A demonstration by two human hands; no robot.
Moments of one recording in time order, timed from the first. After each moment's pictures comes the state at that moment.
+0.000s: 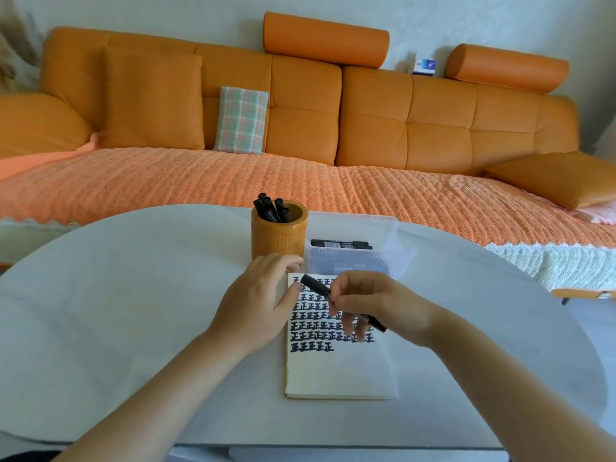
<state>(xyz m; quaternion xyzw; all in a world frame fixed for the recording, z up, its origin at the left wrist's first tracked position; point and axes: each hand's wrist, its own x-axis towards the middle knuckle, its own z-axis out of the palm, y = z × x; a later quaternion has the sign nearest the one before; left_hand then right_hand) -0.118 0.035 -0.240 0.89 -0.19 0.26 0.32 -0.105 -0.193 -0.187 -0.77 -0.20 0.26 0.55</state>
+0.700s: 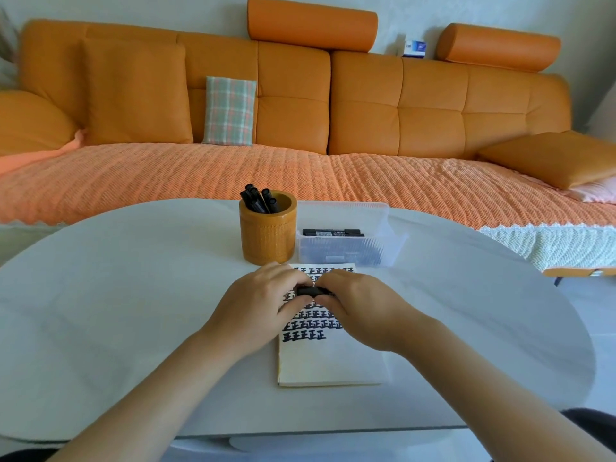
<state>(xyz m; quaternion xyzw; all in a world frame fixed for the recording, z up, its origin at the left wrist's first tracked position) -0.130 0.024 -0.231 0.90 -0.28 0.23 0.24 -0.116 -0.180 -0.209 -0.93 -0.32 -0.04 0.15</state>
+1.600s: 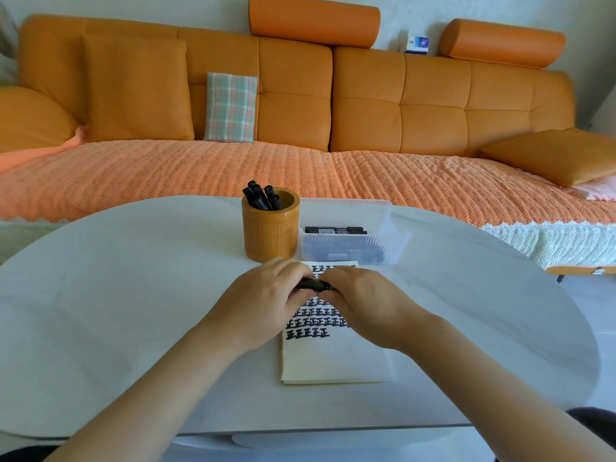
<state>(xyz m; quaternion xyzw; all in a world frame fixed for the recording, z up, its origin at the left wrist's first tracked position) -0.126 0.025 -0.226 0.90 -0.30 0.22 0.21 -0.117 -0.178 -0.207 -0.93 -0.34 -0.07 0.14</state>
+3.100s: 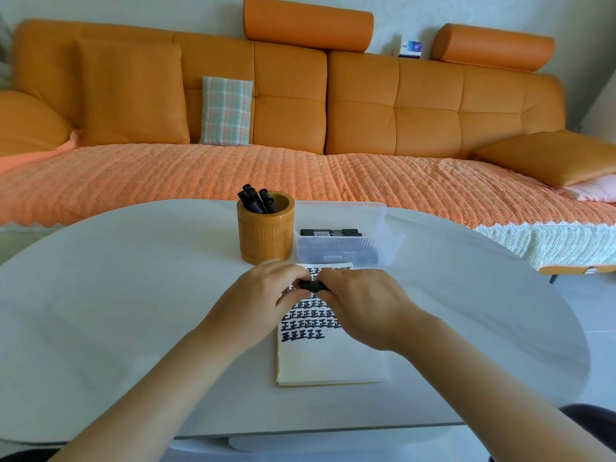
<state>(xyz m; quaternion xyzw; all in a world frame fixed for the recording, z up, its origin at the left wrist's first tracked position) -0.129 0.022 -0.220 0.89 -0.28 0.21 0.30 -0.126 -0.178 -0.198 -0.95 -0.30 -0.09 0.07</state>
